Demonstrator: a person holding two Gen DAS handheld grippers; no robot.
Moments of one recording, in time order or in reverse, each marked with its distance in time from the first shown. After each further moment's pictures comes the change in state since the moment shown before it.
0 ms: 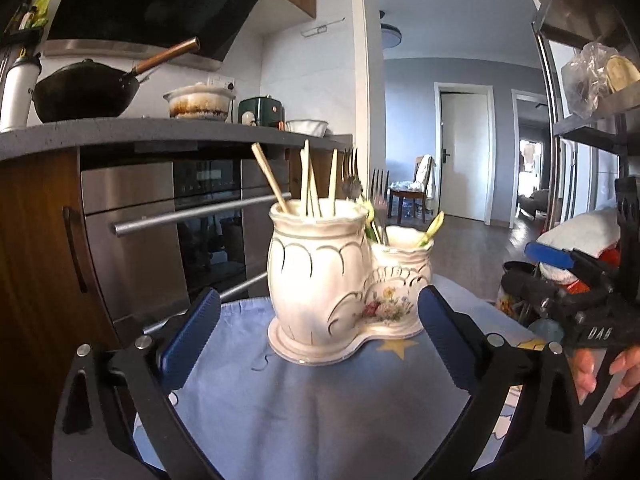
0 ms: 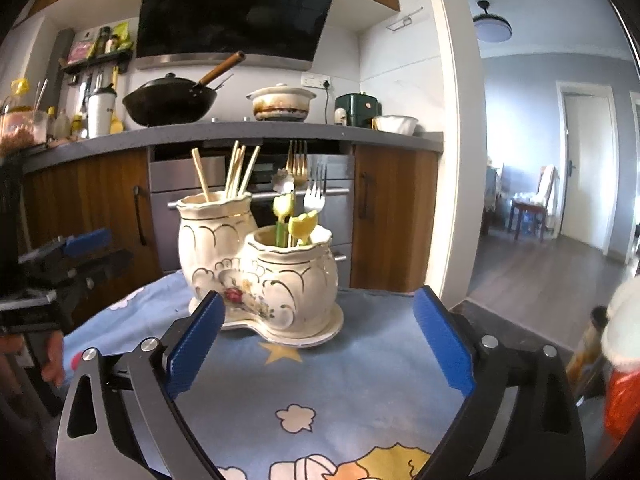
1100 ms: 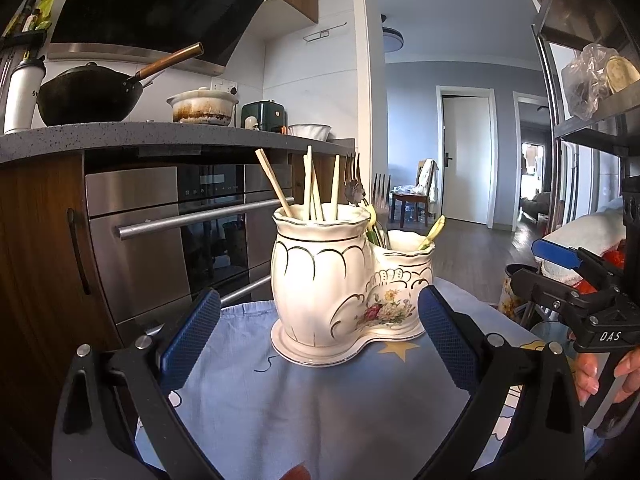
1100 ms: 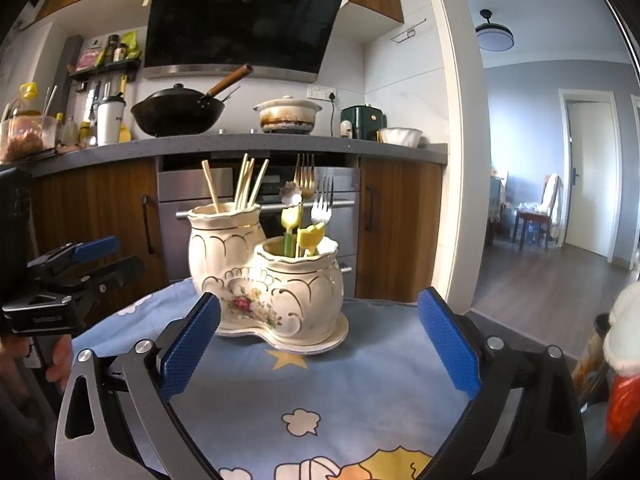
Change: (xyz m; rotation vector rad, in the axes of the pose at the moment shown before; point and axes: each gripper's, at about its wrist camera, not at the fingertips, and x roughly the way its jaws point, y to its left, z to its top) left arm -0.005 -0.001 0.000 0.006 -0.024 0.010; right arm -0.010 0.008 0.000 -0.027 -0.044 0.014
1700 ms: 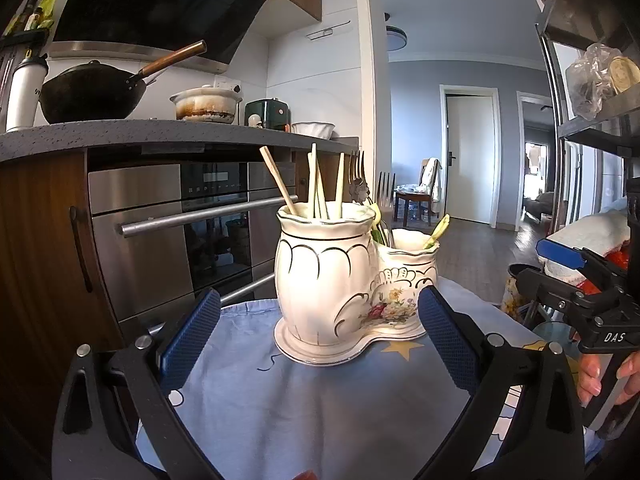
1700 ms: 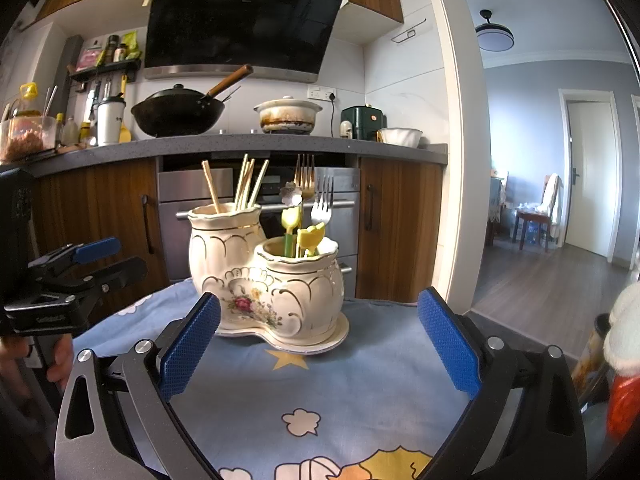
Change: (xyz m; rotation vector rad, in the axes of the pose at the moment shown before) left arm 0.000 0.001 -0.001 -0.008 0.006 0.013; right arm 0.000 0.000 0.000 -0.001 -0.002 0.000
